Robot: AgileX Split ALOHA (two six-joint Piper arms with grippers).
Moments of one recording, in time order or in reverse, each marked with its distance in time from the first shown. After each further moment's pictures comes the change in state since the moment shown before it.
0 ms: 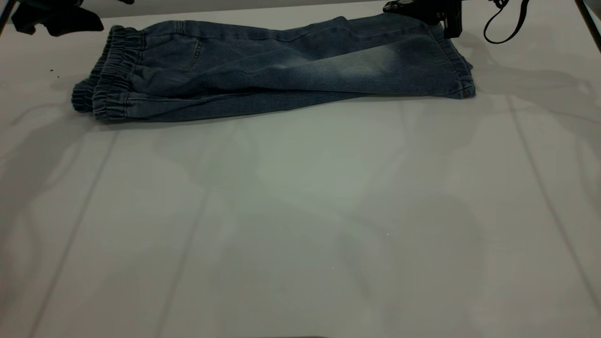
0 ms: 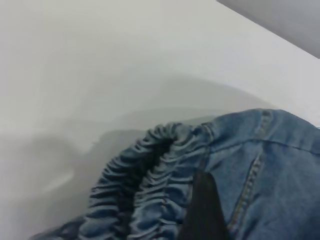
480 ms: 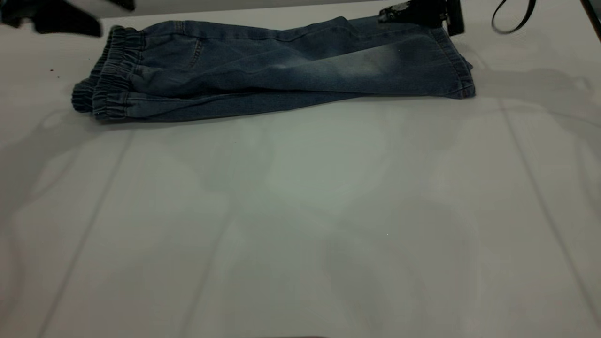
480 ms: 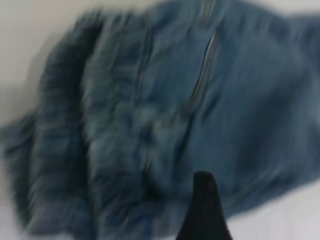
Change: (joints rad) left arm 0.028 -0.118 0.007 0.661 0.307 -0.464; right arm 0.030 -0.091 0.000 -0.350 0.050 -0.034
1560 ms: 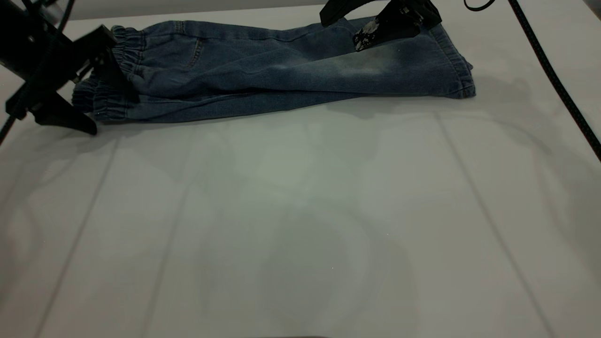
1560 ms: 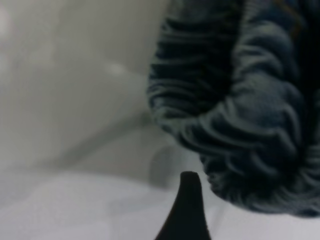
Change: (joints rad) left arm 0.000 0.202 0.001 0.169 -0.060 -0.399; right arm 0.150 -0.075 -0.002 -0.282 -0.128 0.034
